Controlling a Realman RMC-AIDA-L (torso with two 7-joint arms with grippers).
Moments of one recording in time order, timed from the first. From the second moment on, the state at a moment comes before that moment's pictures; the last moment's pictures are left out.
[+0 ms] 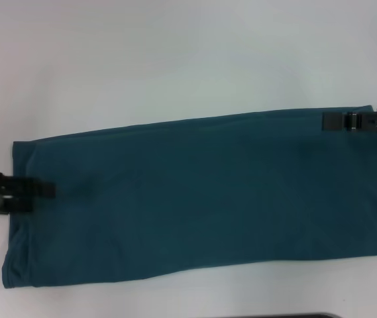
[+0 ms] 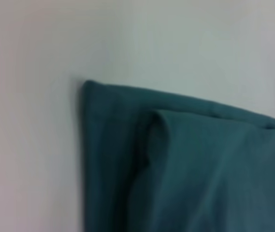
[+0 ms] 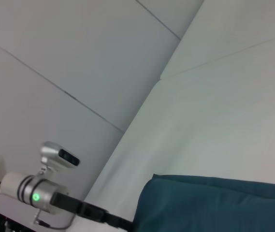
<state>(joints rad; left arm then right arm) -0.44 -2.01 -2.64 -0.81 -0.65 1.76 -2.41 0.48 1.95 -0.46 -0.62 -2.17 -1.86 1.97</state>
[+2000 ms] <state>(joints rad) -0.54 -1.99 -2.61 -0.83 -0.44 1.71 -2.56 0.48 1.94 -0.46 -0.62 -2.18 -1.85 1.98</state>
